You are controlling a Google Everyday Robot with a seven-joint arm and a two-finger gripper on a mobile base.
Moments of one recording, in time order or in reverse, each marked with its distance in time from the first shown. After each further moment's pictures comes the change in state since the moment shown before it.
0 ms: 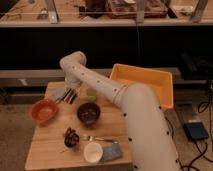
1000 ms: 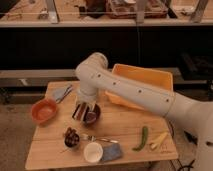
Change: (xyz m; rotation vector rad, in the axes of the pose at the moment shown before) arm -0.138 0.139 -0.111 0.022 -0.034 -0.134
